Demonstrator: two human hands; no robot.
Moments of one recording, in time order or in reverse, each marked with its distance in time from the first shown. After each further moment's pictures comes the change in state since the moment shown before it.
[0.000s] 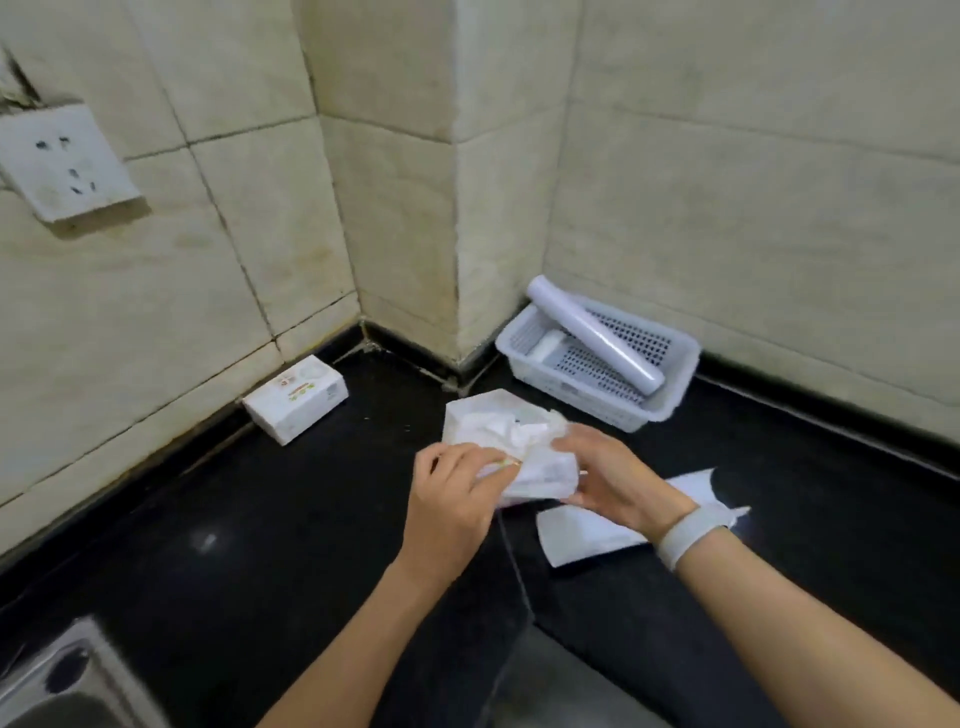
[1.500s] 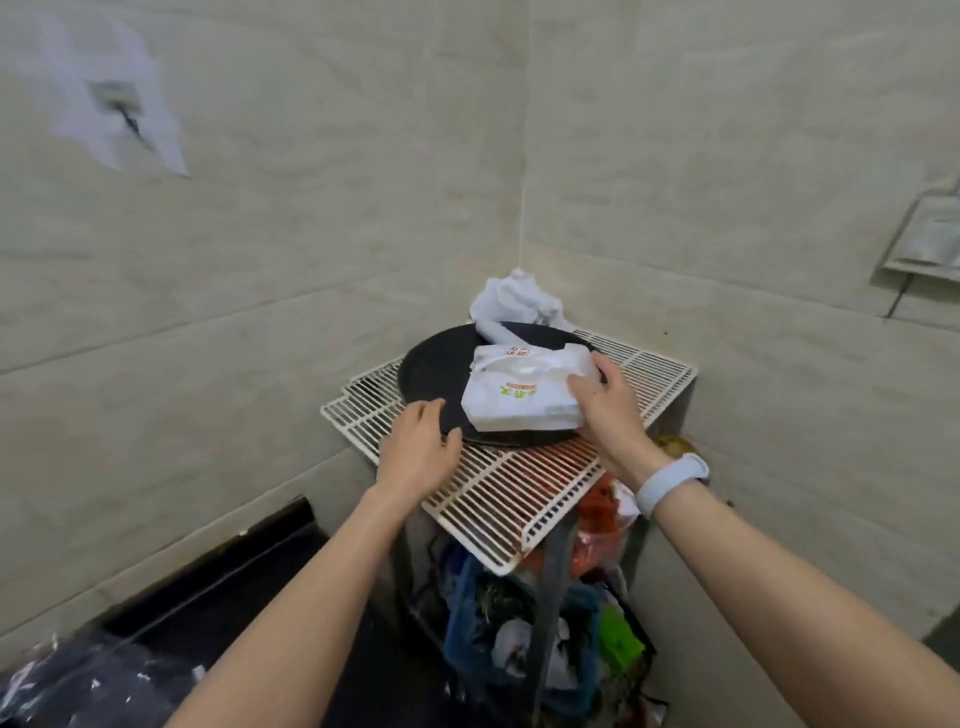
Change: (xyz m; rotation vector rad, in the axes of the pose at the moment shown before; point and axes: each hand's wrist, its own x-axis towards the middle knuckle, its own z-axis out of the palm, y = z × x) left_hand 0.165 1.262 0.271 -0.785 -0.855 0.549; right_hand -0.878 0.088 -0.930 0.138 1.750 -0.719
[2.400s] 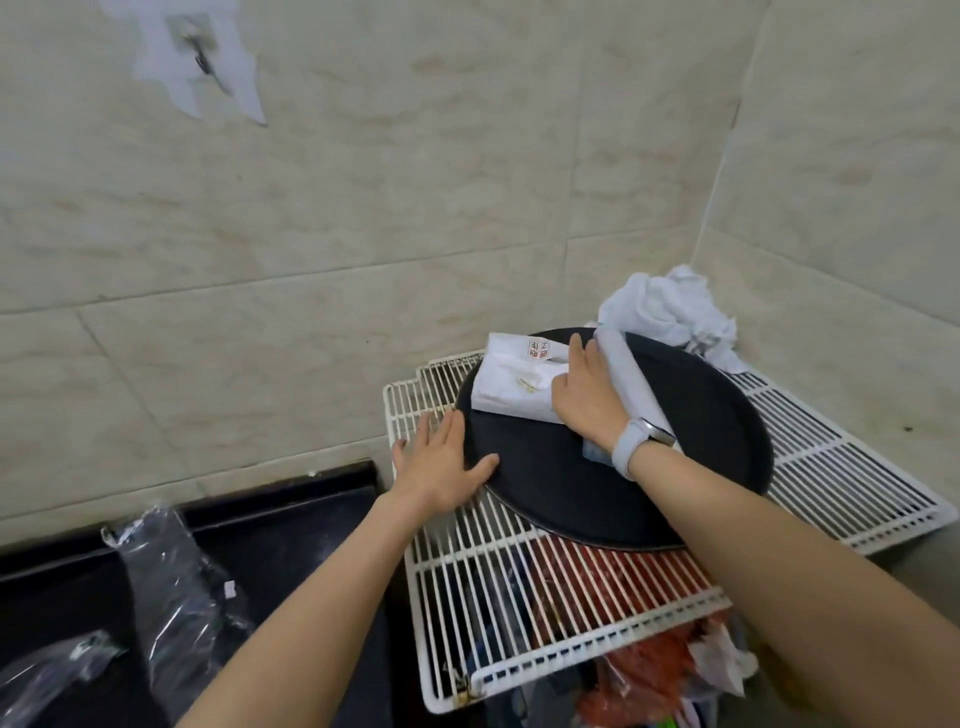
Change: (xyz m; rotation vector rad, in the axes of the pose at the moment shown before) left_hand 0.062 -0.022 0.050 0.219 -0.136 -0.475; right_hand 0.175 0.064 0.106 -0.928 -0.623 -0.286
